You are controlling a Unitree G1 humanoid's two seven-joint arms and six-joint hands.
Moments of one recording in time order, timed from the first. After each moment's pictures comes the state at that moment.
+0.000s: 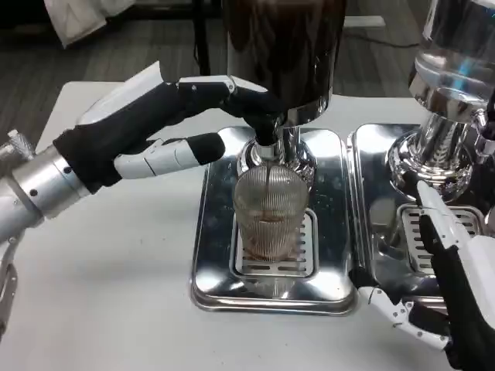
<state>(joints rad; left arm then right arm) -0.50 0.54 -0.05 0.56 -0.17 -0.77 -0.78 0.43 -0.28 0.12 -0.28 -0.72 -0.19 -0.26</state>
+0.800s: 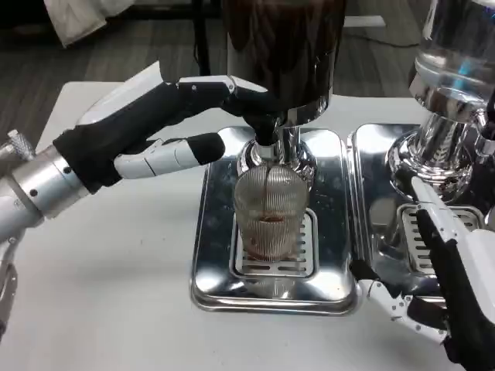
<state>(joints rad) -0.50 0.54 -0.05 0.56 -0.17 -0.77 -0.78 0.41 -0.28 0.12 -0.28 -0.72 -0.19 -0.26</state>
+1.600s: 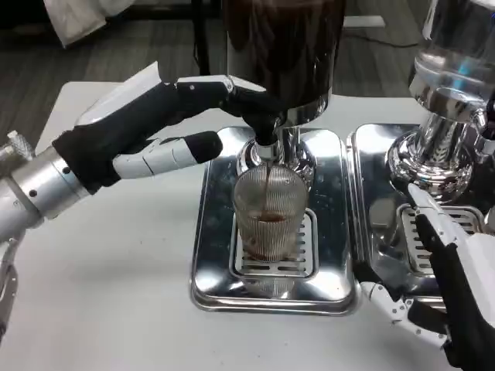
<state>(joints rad) -0.50 0.54 -0.05 0.57 -0.18 -0.77 -0.78 0.43 -0.28 0.12 -0.28 -0.72 -0.19 -0.26</state>
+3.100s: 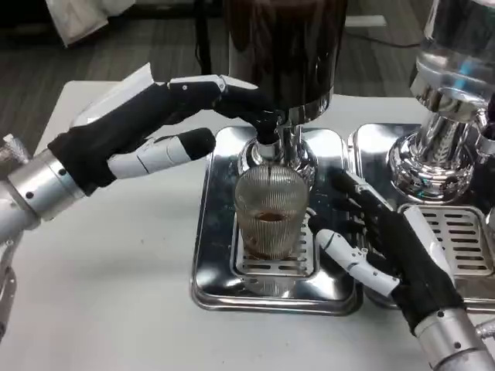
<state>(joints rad) -0.51 0.53 -0.04 0.61 -0.18 -0.78 -0.78 0.13 -0.15 0.13 -0.02 -0.21 -0.14 0.06</state>
